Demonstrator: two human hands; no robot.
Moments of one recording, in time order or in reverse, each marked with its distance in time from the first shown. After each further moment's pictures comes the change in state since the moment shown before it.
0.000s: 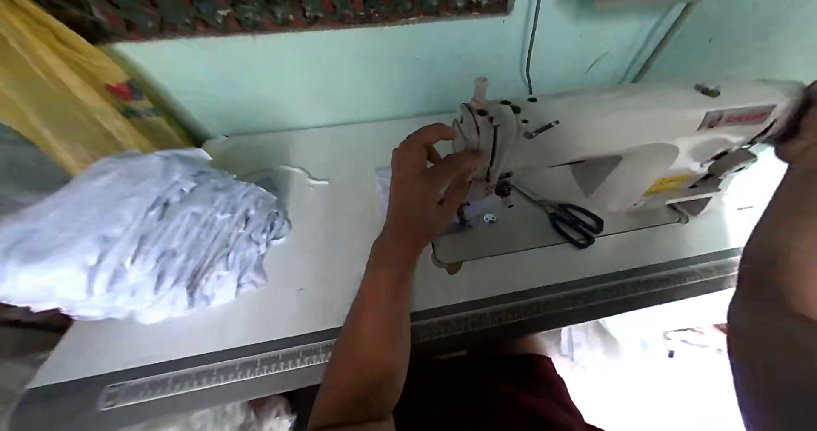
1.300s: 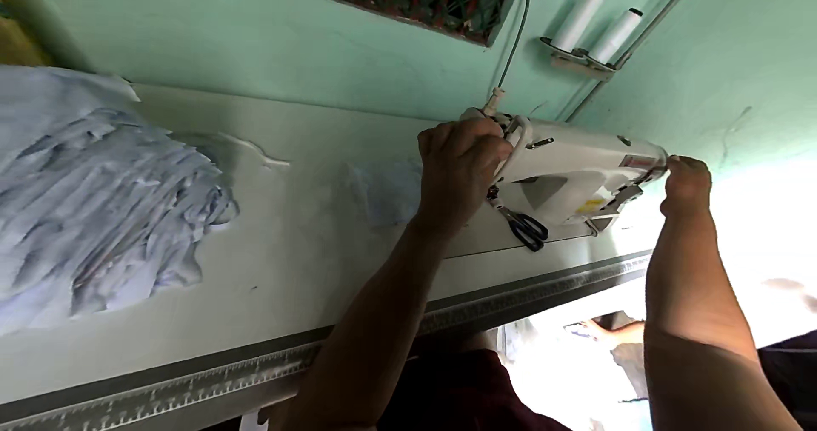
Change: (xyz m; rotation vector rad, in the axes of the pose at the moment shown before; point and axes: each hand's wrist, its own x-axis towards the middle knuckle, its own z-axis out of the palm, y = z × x) left_hand 0.019 0.014 0.039 -0.060 0.374 0.034; right_hand -0.081 -0.056 0.014 -0.460 0.090 -0.135
